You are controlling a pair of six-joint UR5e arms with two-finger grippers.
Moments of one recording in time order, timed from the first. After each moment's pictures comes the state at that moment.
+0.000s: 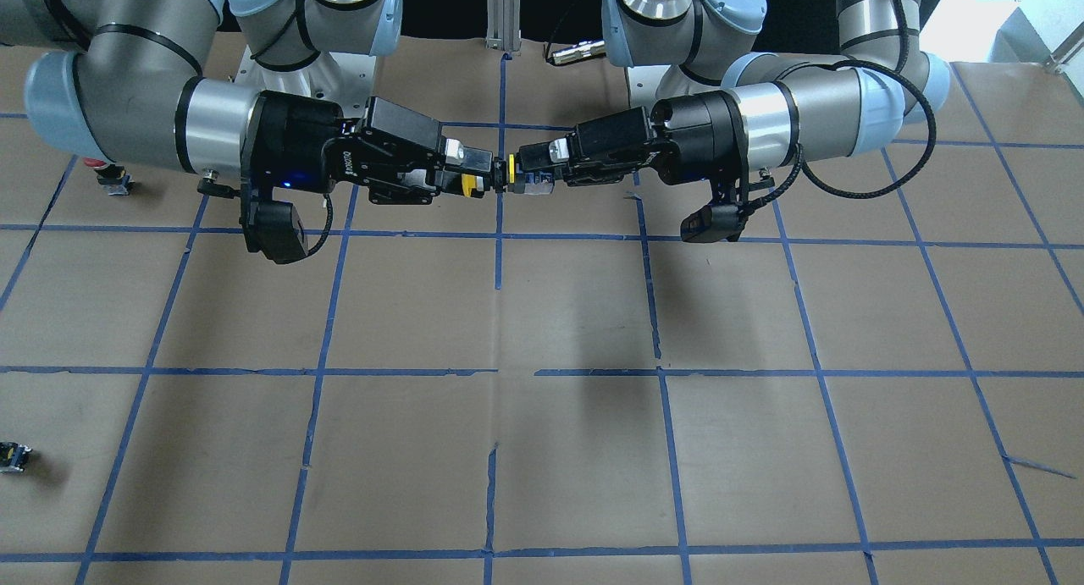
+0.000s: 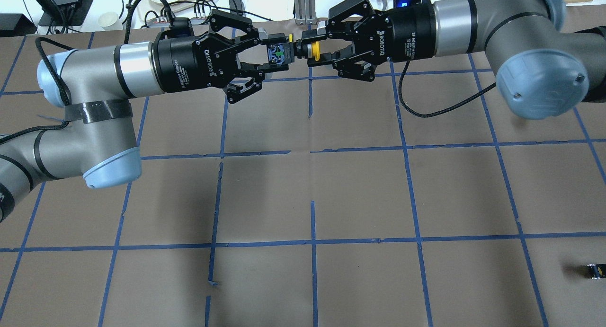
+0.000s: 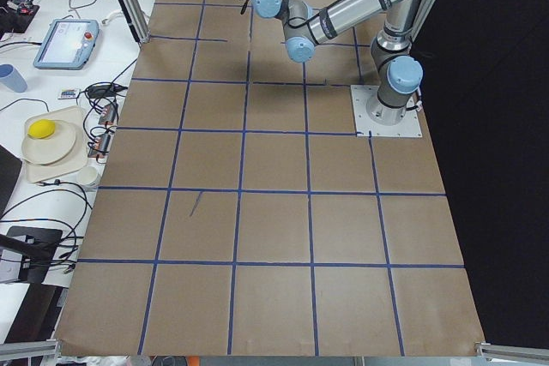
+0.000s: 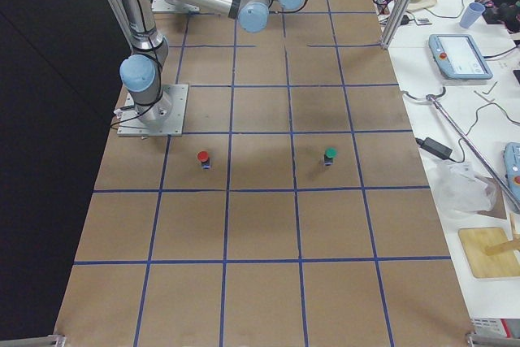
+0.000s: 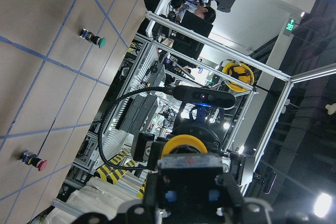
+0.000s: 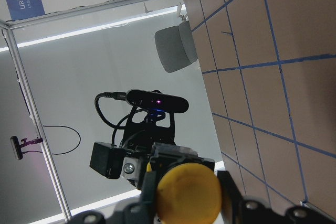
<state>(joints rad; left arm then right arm) -1.46 -1.70 -2.03 -0.42 0.10 -1.01 1.50 -1.49 1.78 -1.67 -0.18 0.02</state>
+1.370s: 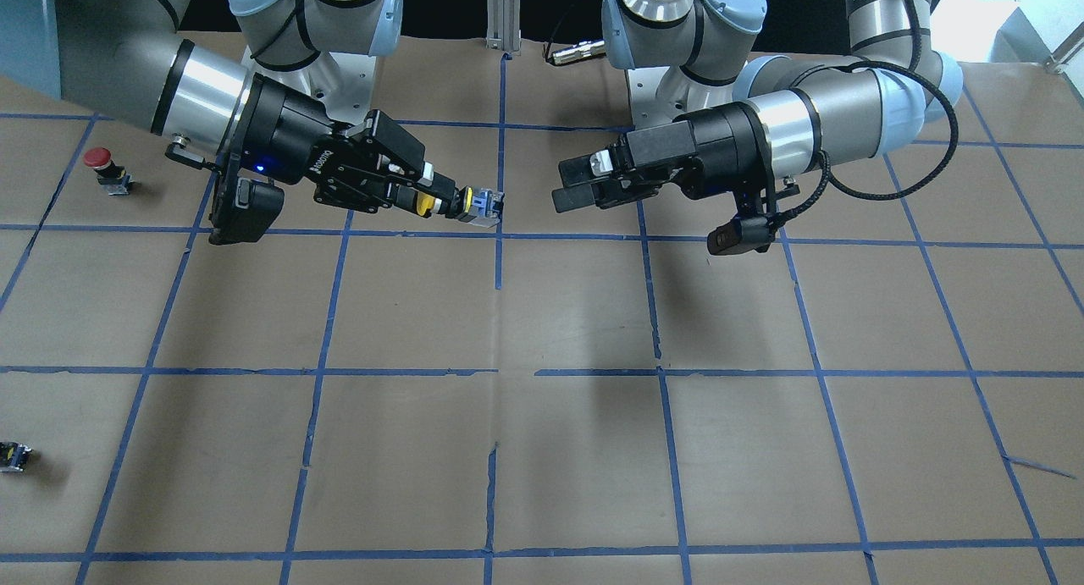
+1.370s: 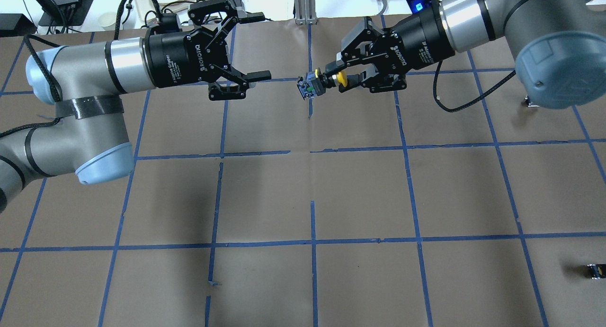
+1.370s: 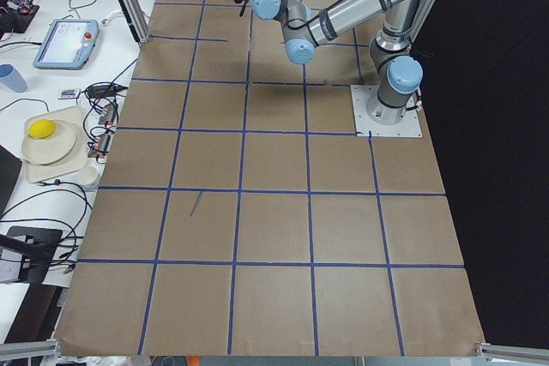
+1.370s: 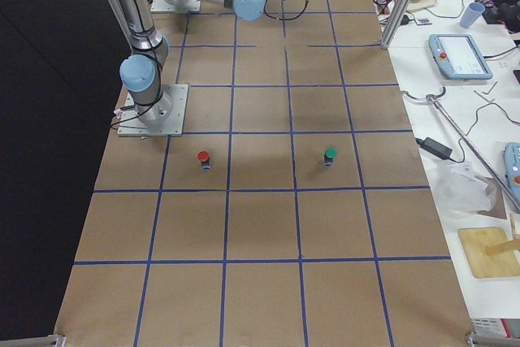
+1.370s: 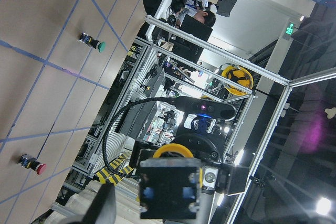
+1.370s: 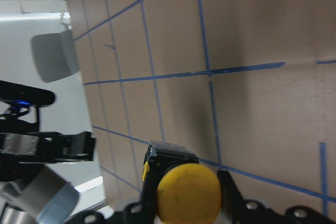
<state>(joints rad) -1.41 -1.70 -2.02 -0.42 0.16 -0.98 1.49 -1.54 1.73 -1.67 -0.71 0.02</state>
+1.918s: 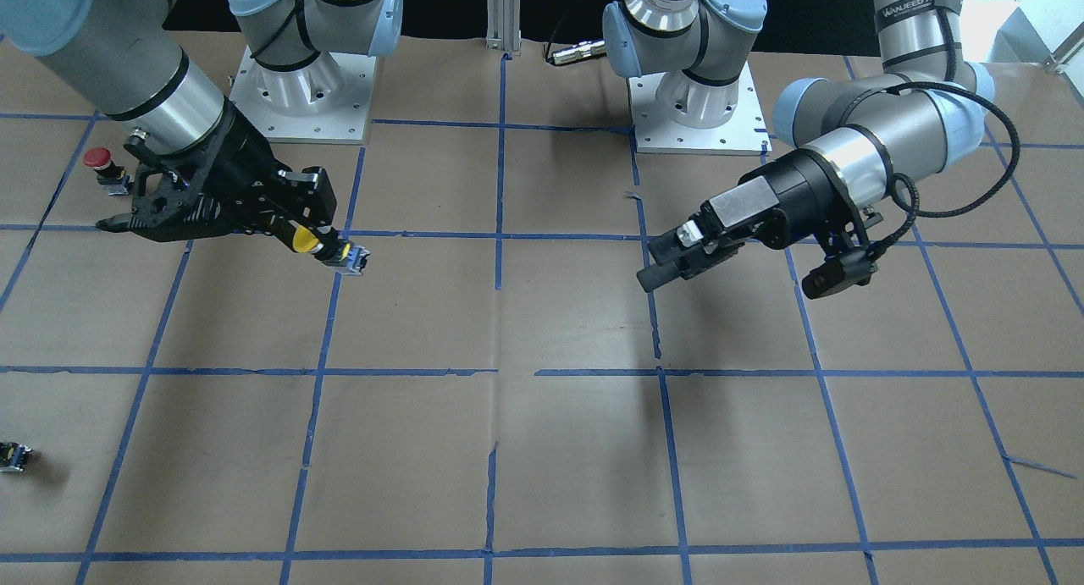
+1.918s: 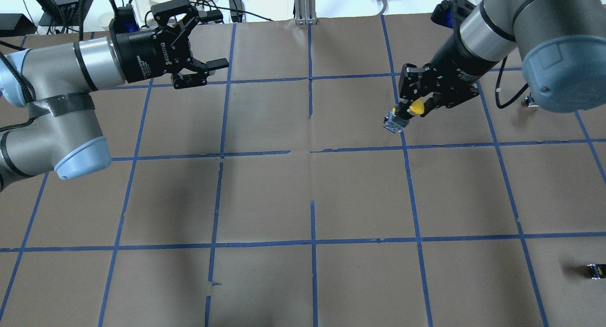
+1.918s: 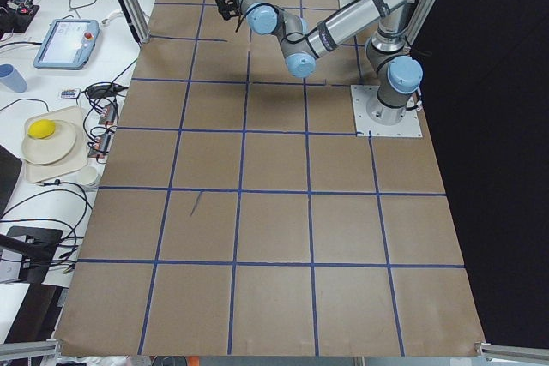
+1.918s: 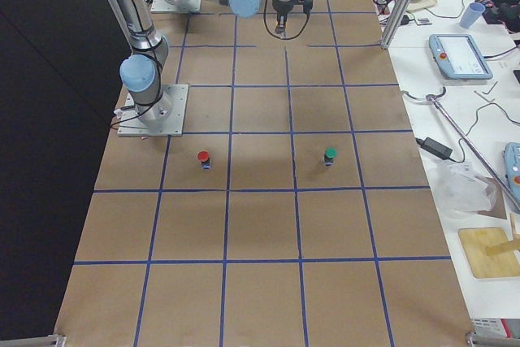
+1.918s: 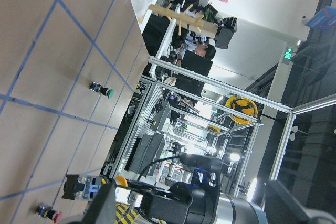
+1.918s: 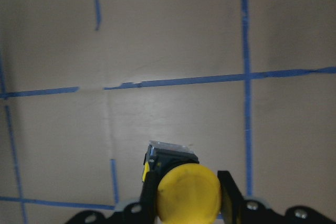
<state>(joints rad) -1.29 -1.74 -2.01 -0.36 0.30 -0.77 1.49 -1.55 1.74 -1.75 -1.36 -0.01</state>
